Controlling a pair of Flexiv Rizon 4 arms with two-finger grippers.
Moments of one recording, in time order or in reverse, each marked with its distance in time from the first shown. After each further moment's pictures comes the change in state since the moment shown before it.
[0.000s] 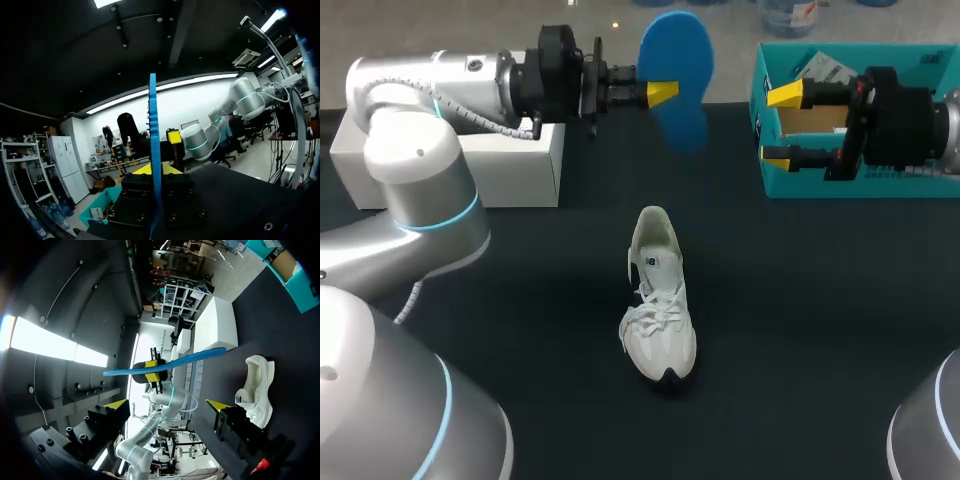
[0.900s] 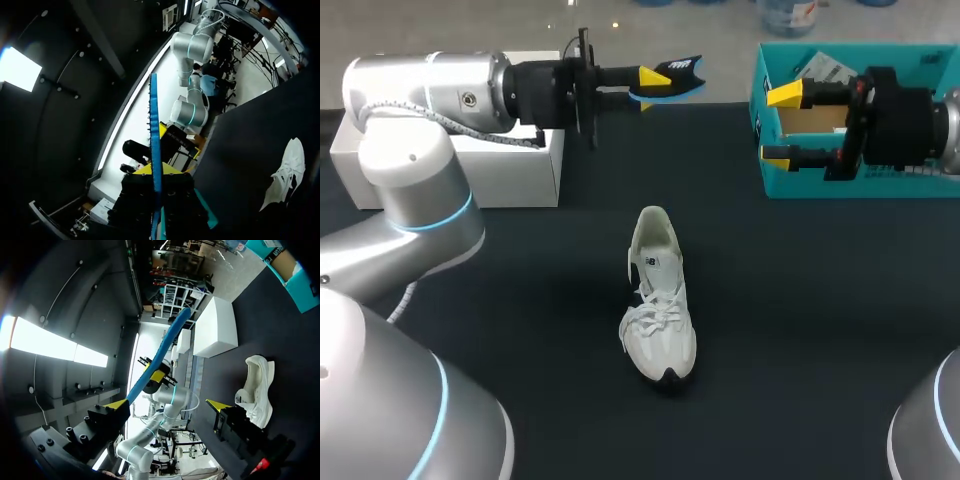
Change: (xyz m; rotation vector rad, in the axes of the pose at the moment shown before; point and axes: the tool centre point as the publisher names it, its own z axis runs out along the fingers) left arm -0.005 -0.003 -0.008 0.021 0.033 0.780; right arm 0.000 0.000 0.001 0.001 0.000 0.000
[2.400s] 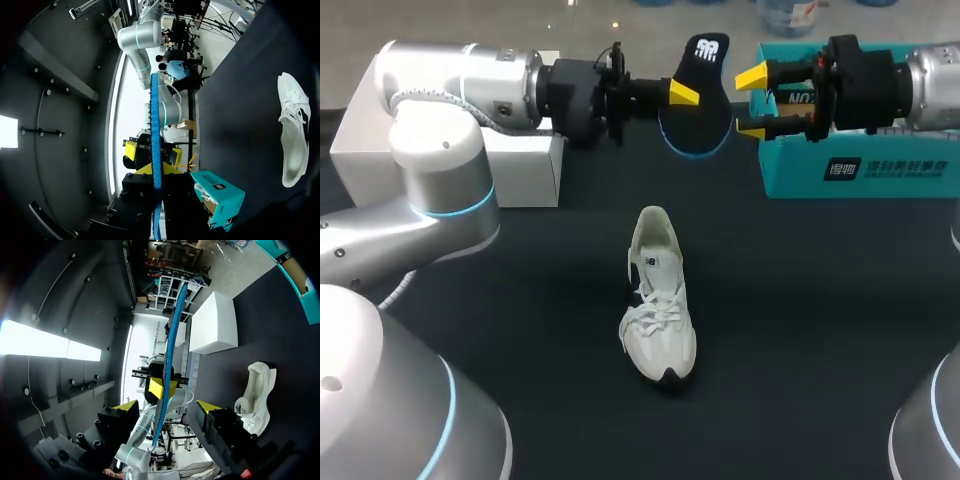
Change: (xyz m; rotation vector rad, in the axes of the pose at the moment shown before) left arm 0.020 0.023 0.032 0.011 0.109 0.430; right arm 0.001 0.035 0.033 0.091 -0.057 -0.001
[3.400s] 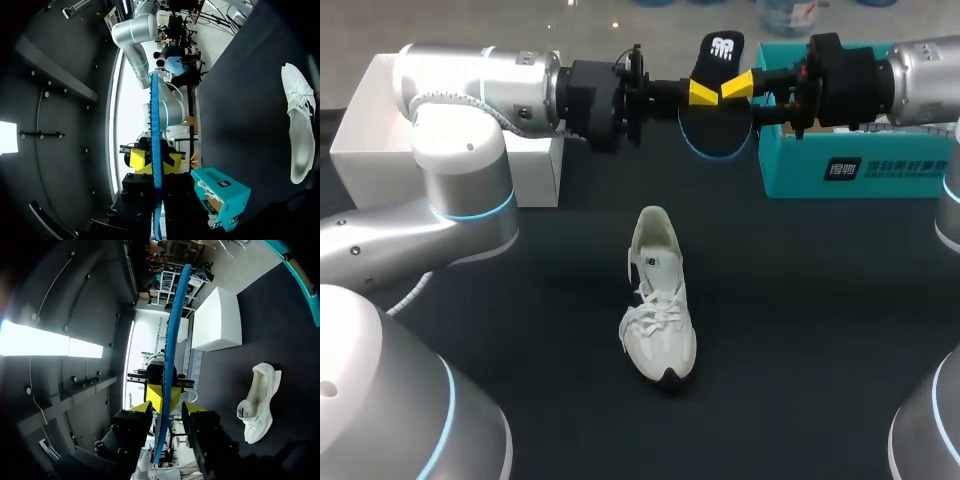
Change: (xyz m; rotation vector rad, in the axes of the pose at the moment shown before) left arm 0.000 0.007 0.023 -0.029 -0.007 0.035; right arm -0.004 0.008 0.015 0.040 0.023 -0.001
